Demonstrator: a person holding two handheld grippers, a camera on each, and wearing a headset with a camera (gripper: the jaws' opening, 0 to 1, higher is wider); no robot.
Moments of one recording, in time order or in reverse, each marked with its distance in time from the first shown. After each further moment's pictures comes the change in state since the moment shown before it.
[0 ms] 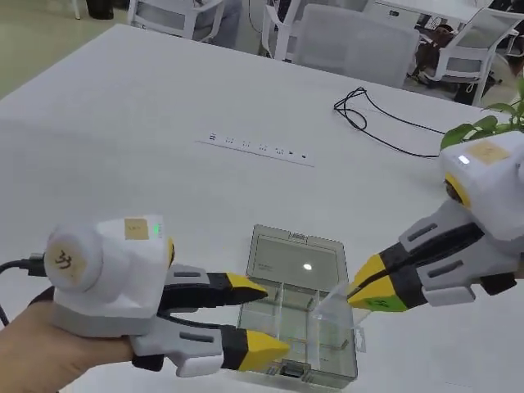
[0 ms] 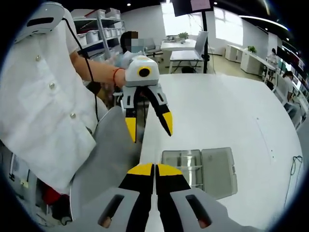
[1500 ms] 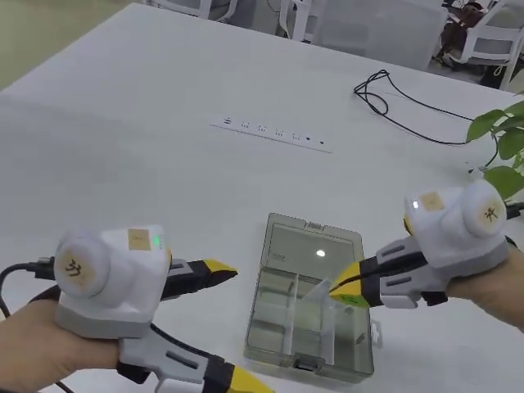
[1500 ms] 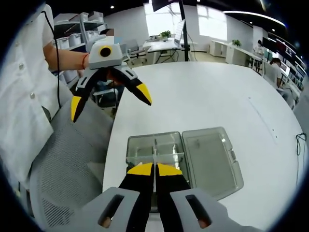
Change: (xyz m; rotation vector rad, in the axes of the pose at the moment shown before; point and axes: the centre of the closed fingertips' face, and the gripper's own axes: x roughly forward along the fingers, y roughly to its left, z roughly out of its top) left arm -0.004 0.018 -0.039 -0.039 0.075 0.029; right arm 0.067 -0.068 -0.064 0.089 -0.027 -0.104
